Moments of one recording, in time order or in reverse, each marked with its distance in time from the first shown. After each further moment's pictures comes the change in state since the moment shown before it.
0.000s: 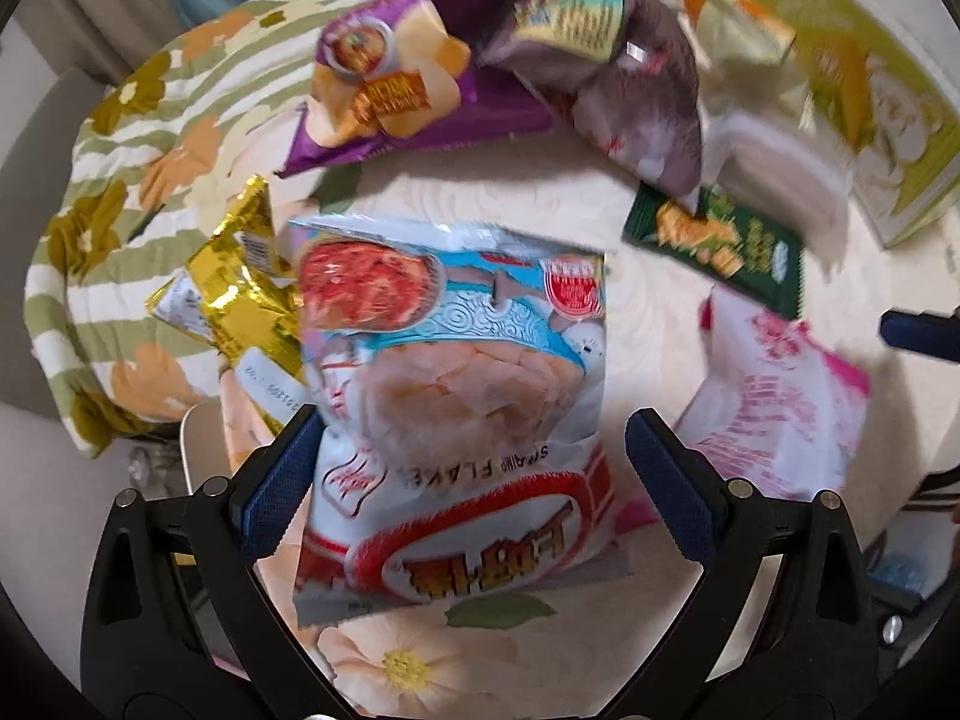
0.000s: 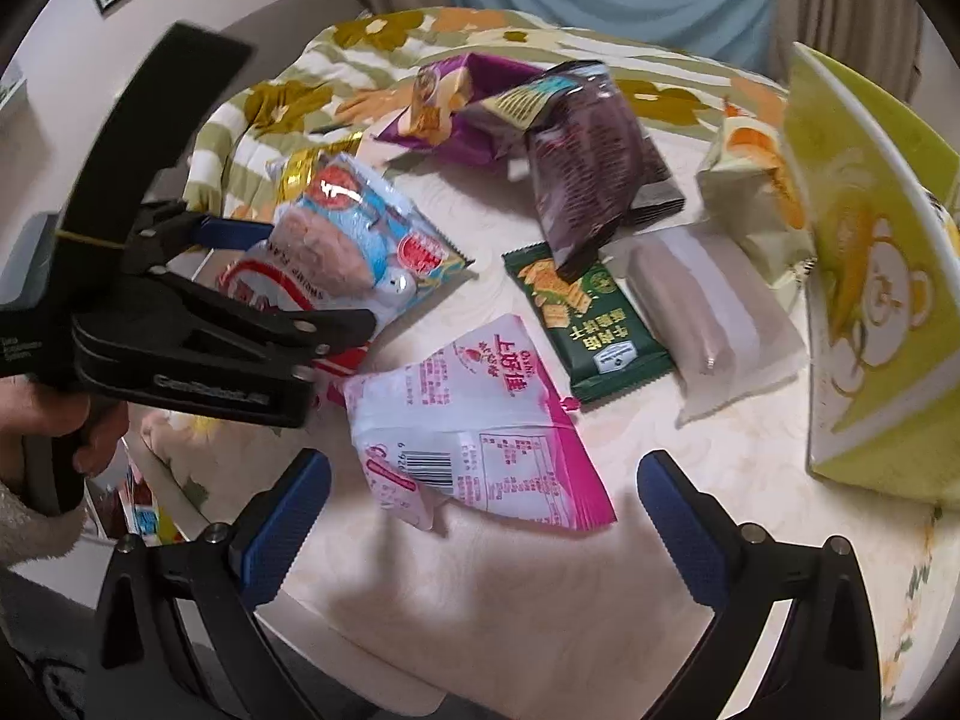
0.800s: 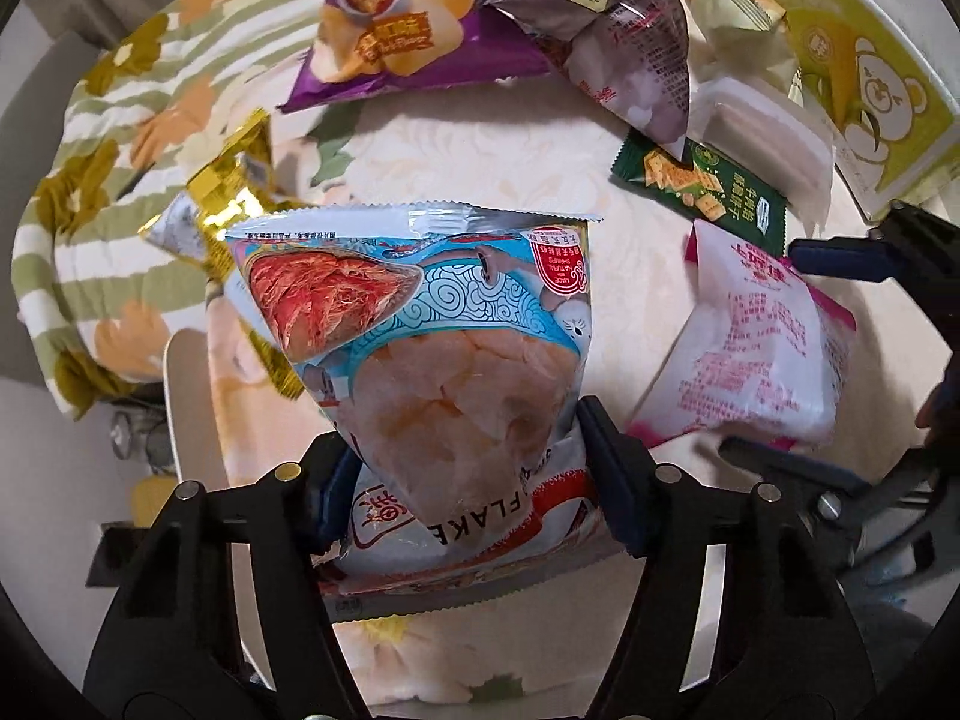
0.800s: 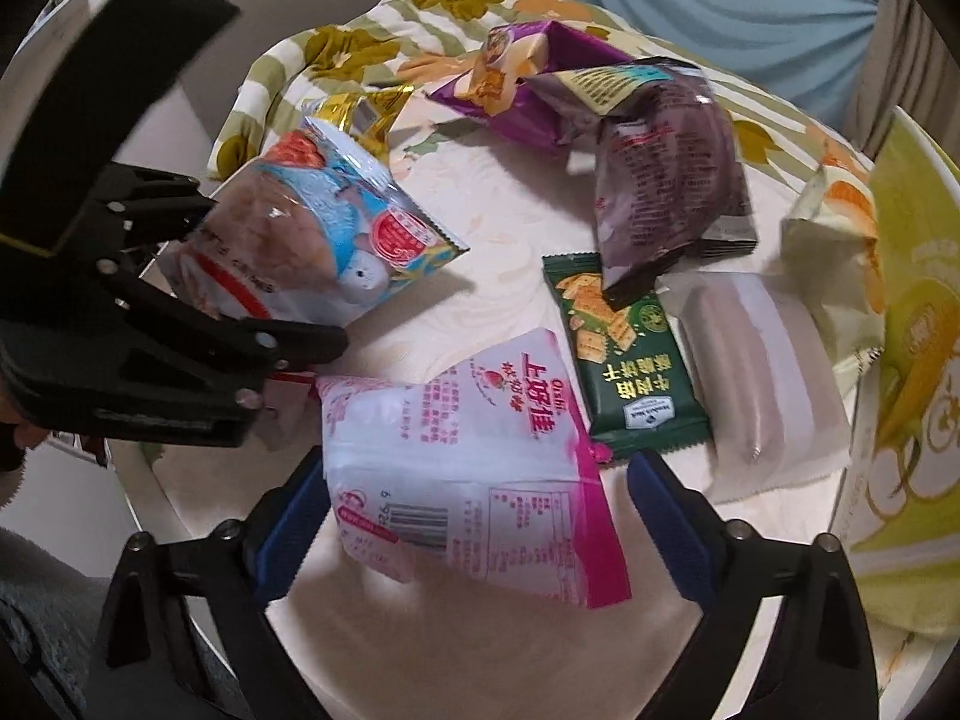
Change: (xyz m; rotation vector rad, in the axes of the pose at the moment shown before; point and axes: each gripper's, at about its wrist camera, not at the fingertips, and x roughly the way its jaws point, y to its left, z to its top) left arm -0.011 0.008 -0.026 -0.052 0.050 -0.062; right arm 0.040 0.004 0.018 -0.214 0.044 0.036
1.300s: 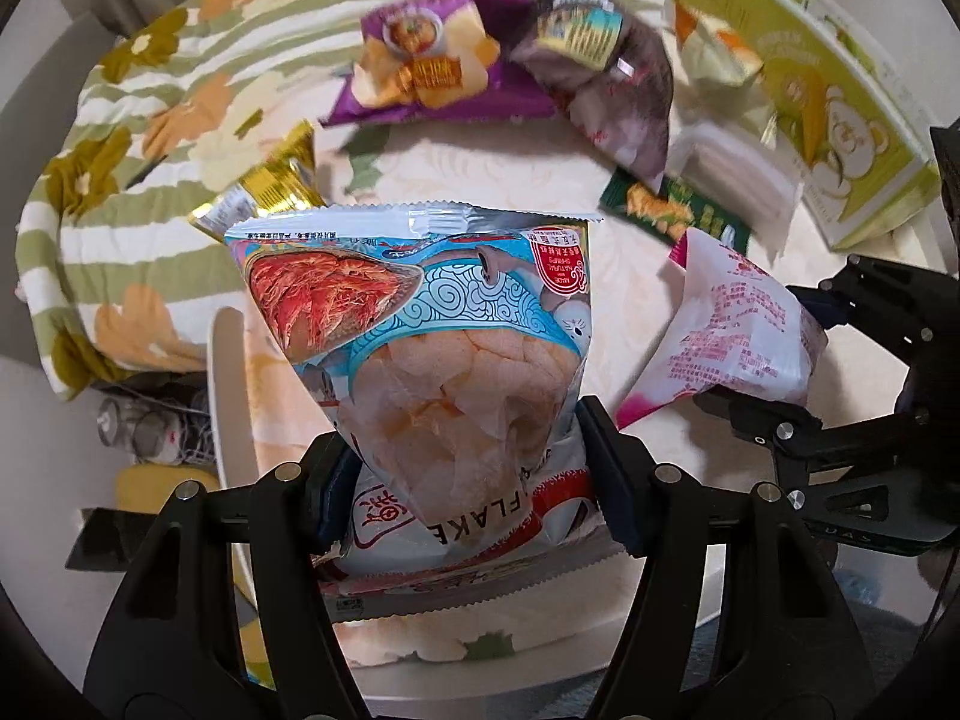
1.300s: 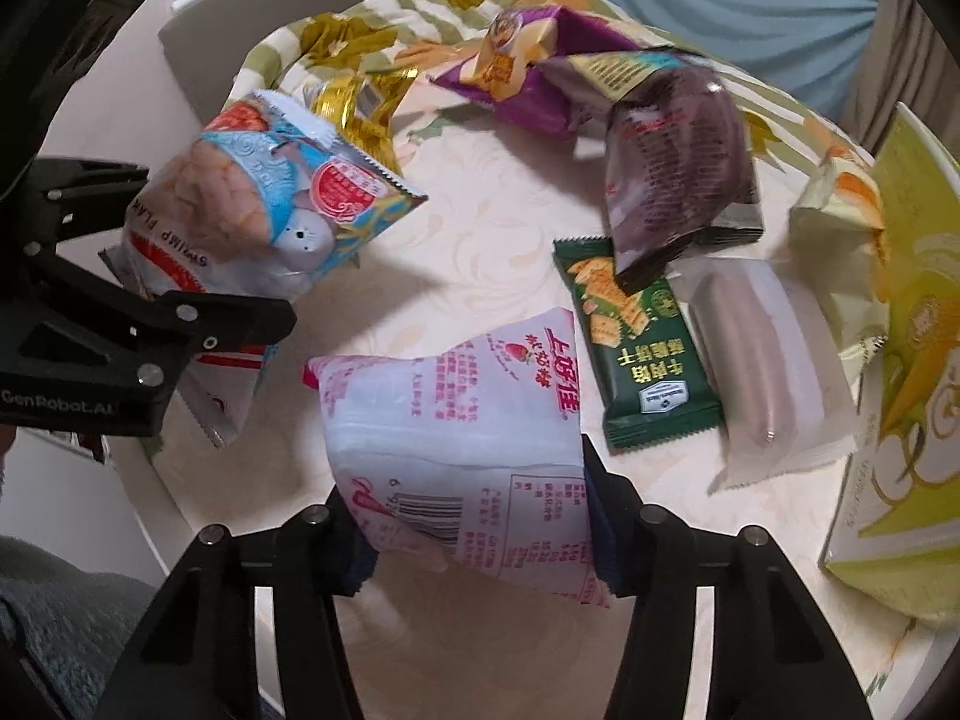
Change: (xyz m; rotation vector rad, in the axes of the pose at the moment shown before) left arm -0.033 0.010 -0.010 -0.054 -0.065 -0.042; right arm -0.008 0.004 0.002 0.050 0.003 -0.024
